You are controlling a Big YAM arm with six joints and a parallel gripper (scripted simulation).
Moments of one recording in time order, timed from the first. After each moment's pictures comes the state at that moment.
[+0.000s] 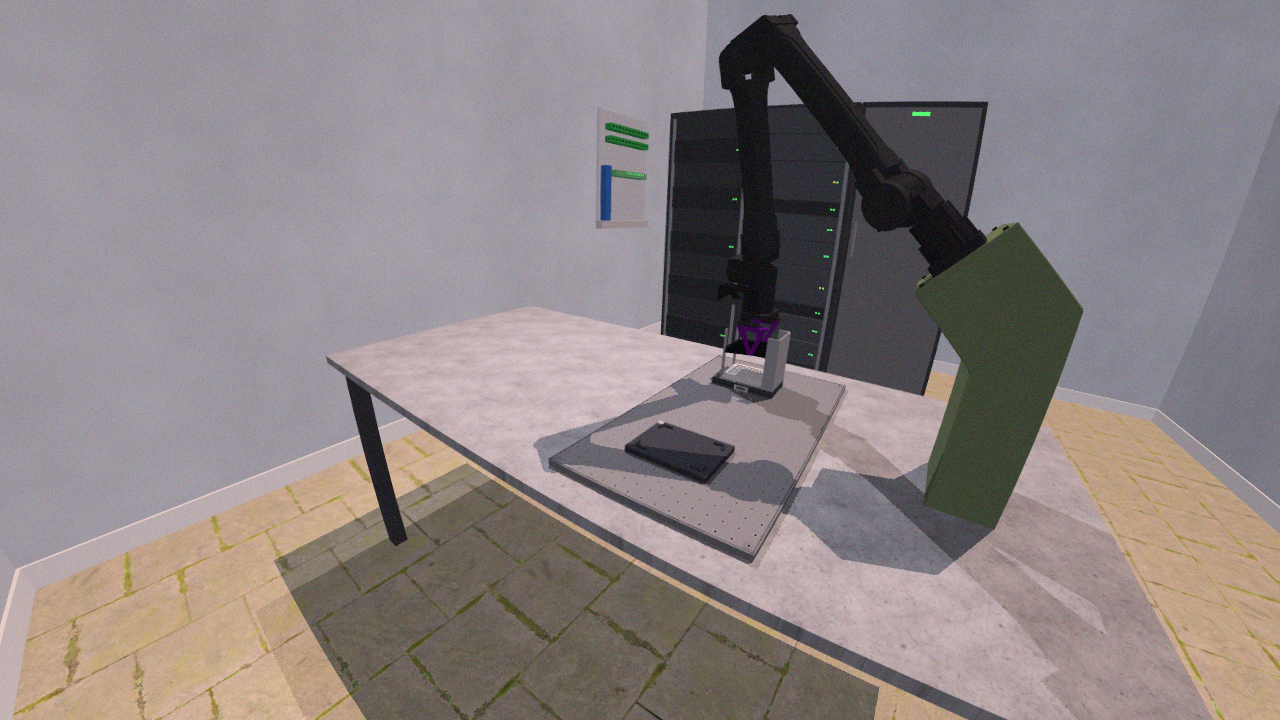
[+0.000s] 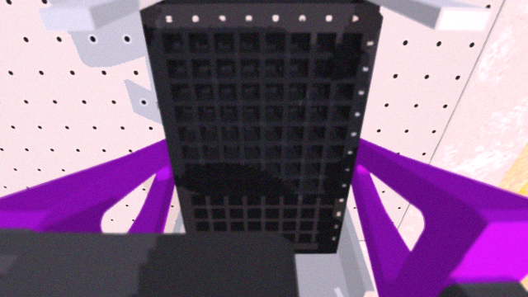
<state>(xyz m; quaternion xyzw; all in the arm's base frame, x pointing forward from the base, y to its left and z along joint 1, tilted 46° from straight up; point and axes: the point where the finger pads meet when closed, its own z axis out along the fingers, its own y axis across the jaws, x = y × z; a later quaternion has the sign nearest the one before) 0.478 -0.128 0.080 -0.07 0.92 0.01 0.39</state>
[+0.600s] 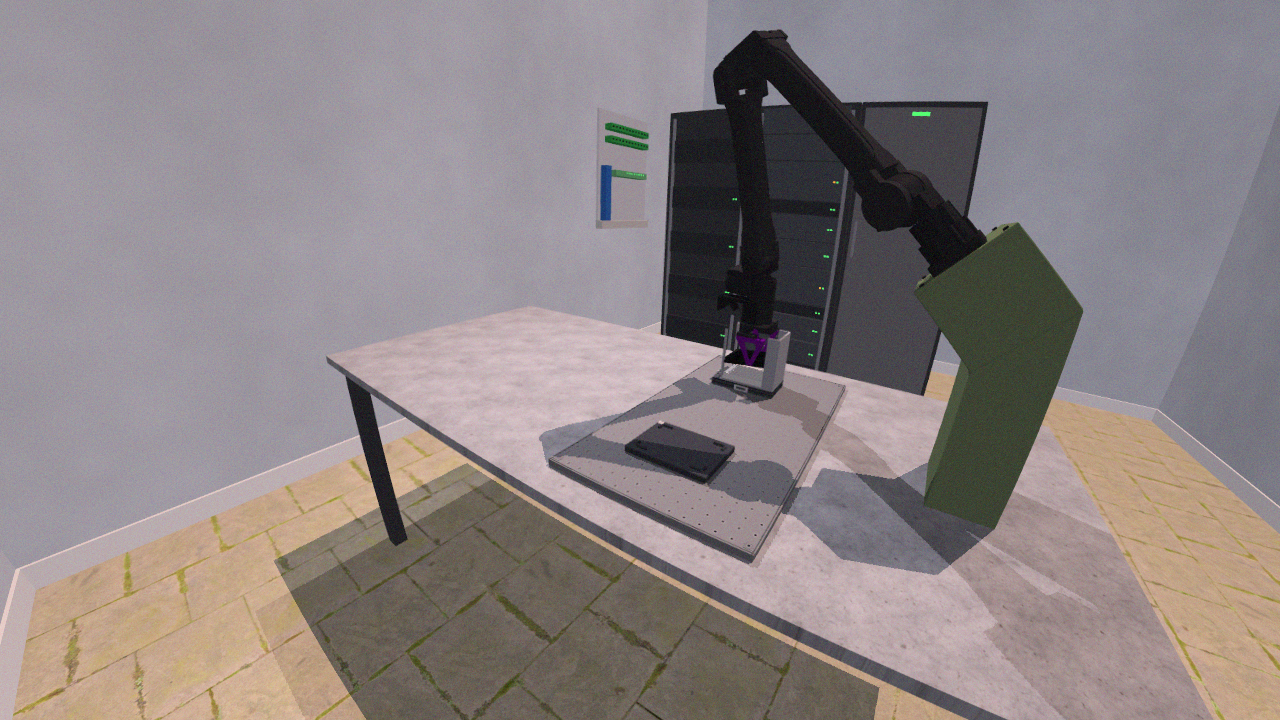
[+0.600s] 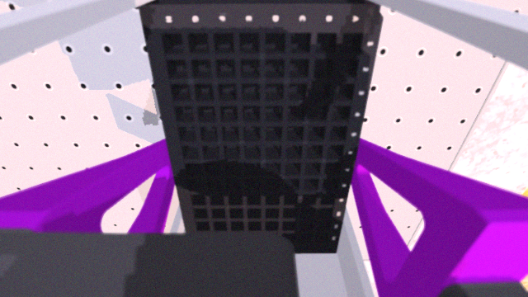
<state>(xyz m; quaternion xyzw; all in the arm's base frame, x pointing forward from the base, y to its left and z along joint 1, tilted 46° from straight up) 0.496 -0.128 0.061 -0.07 0.92 0.01 0.39</state>
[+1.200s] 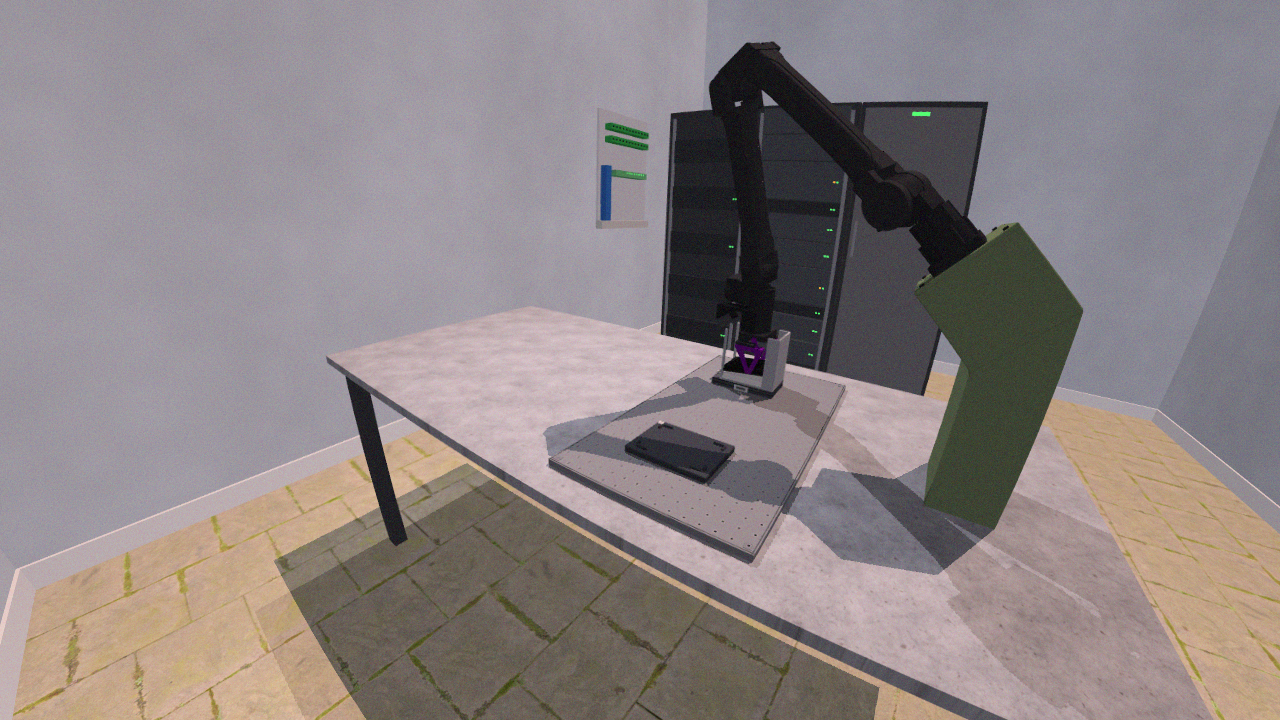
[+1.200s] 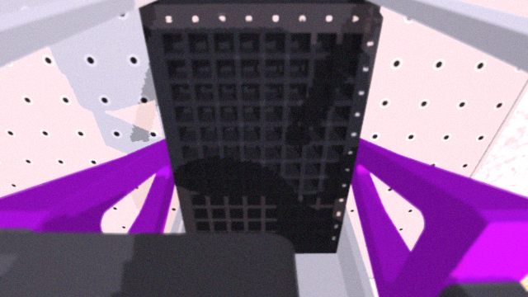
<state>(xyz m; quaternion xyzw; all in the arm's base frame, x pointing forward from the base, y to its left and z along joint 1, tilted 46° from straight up) 0.512 -0.126 0.047 -0.07 0.92 0.01 0.39</state>
